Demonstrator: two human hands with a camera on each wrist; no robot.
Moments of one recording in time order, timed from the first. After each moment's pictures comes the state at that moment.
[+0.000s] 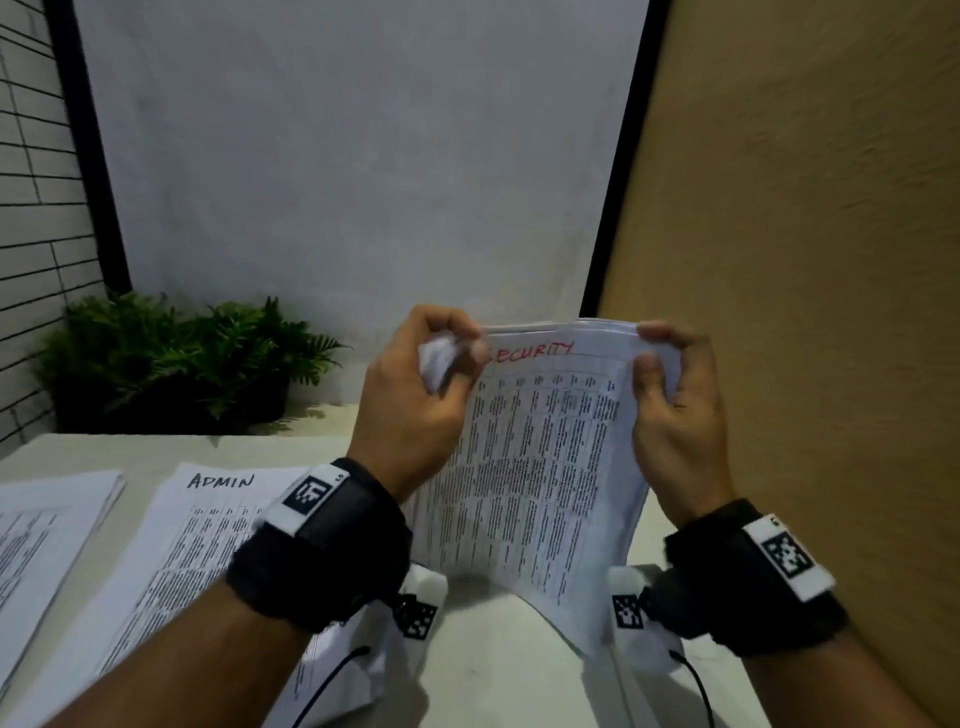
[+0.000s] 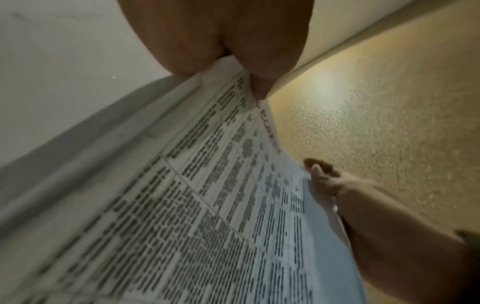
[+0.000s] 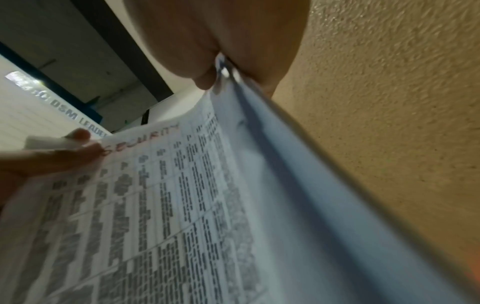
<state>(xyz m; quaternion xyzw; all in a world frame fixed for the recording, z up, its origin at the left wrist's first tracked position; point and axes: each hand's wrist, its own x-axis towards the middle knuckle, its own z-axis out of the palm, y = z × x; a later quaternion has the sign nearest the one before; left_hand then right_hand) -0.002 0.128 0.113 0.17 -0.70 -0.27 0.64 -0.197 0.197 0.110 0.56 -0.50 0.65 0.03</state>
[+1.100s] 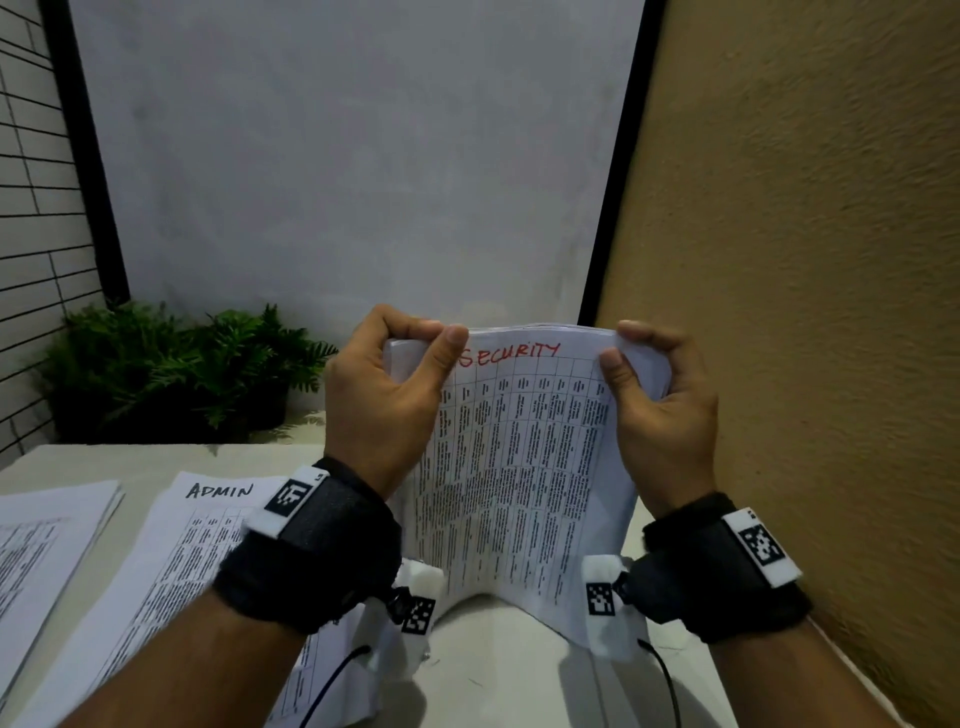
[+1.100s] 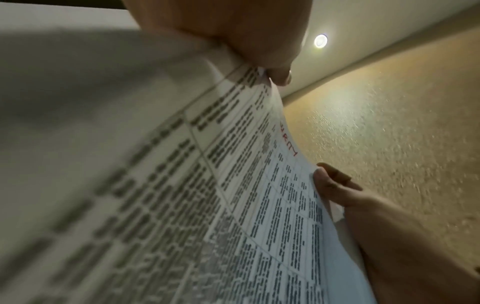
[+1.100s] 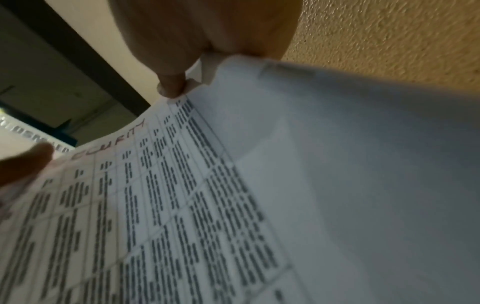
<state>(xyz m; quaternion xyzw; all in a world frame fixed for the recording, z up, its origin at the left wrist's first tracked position) 0.006 0.120 0.118 0.21 -0.63 -0.23 0.71 -0.191 0.182 0.112 0.56 -0.43 0.71 0.05</state>
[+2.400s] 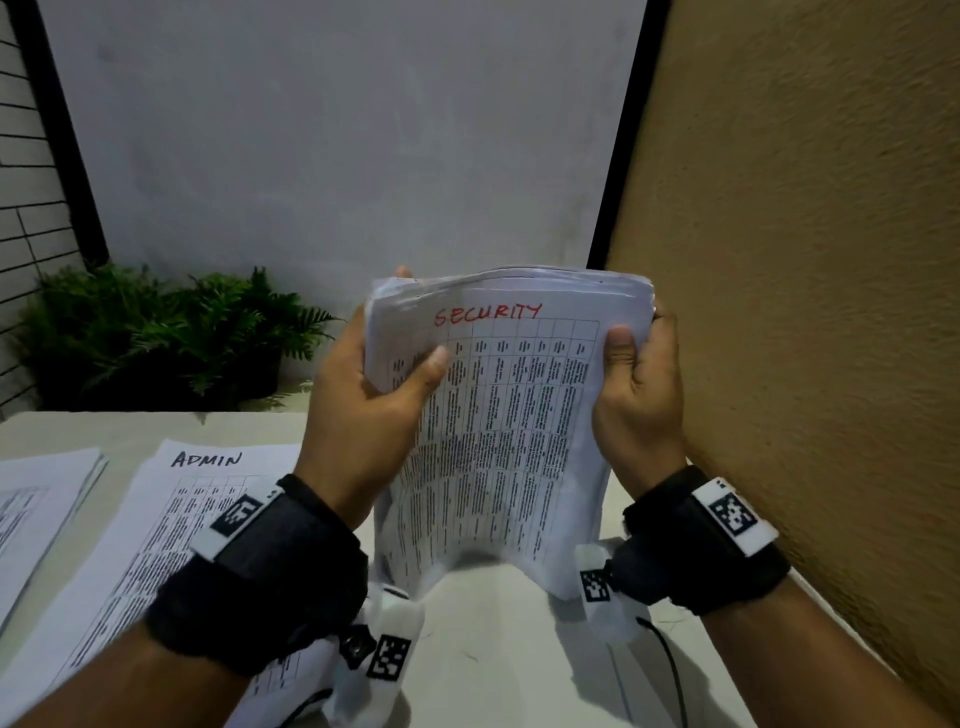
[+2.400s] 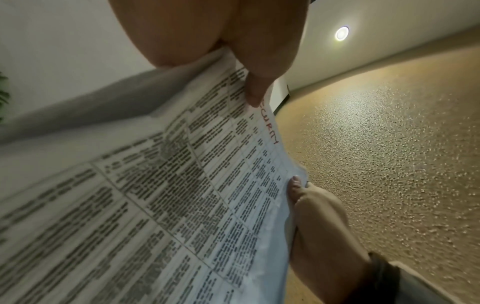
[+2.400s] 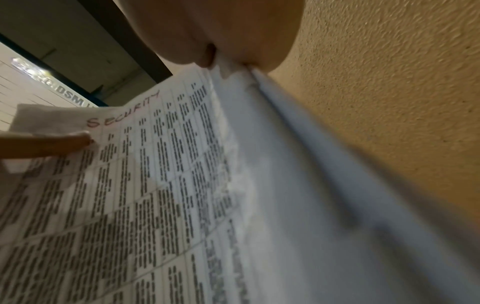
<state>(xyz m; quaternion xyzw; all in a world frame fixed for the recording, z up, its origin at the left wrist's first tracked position) 0.010 0.127 0.090 0.23 -0.62 -0.43 0.62 -0.189 0.159 0.090 0.56 -0.48 0.67 0.02</state>
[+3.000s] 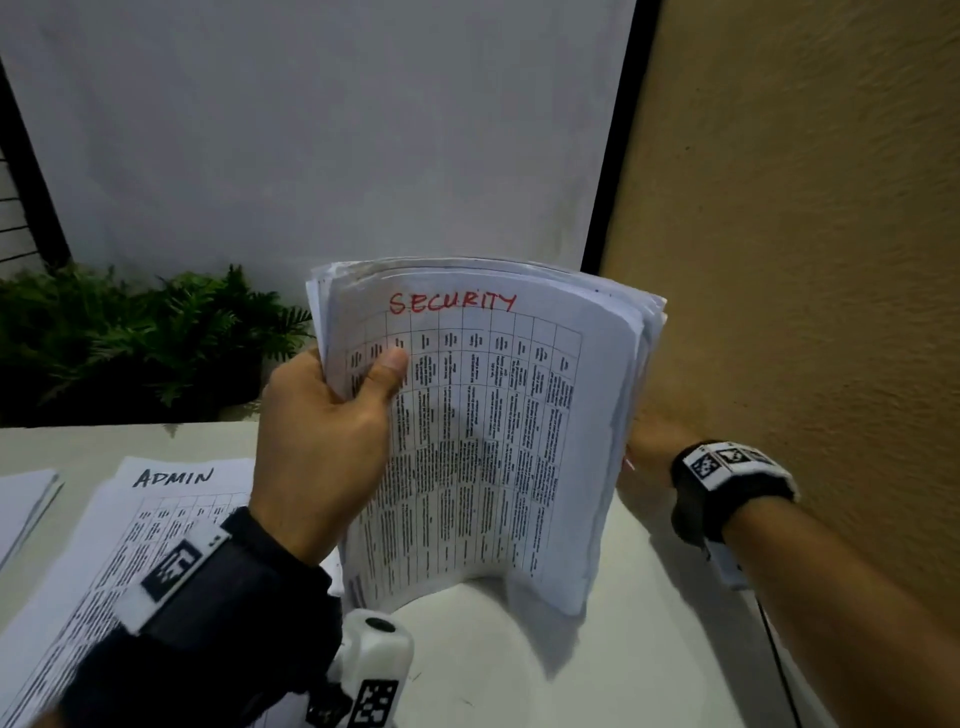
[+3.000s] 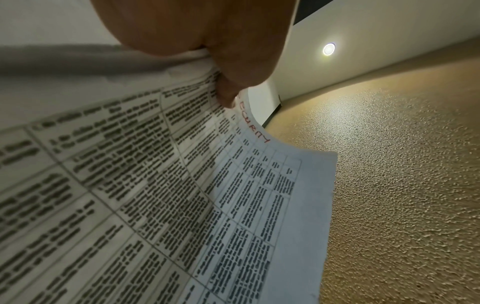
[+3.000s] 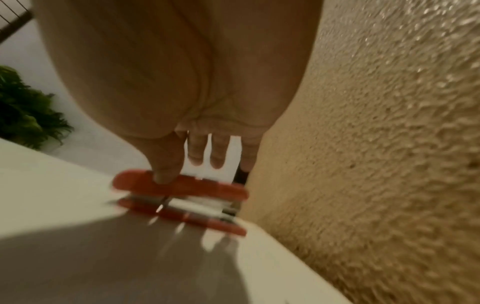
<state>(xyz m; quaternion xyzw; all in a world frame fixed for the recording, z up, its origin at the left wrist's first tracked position) 0.008 0.114 0.083 0.30 -0.63 -0.37 0.61 -0.325 0.088 0.021 0.56 -0.83 0.01 -0.04</state>
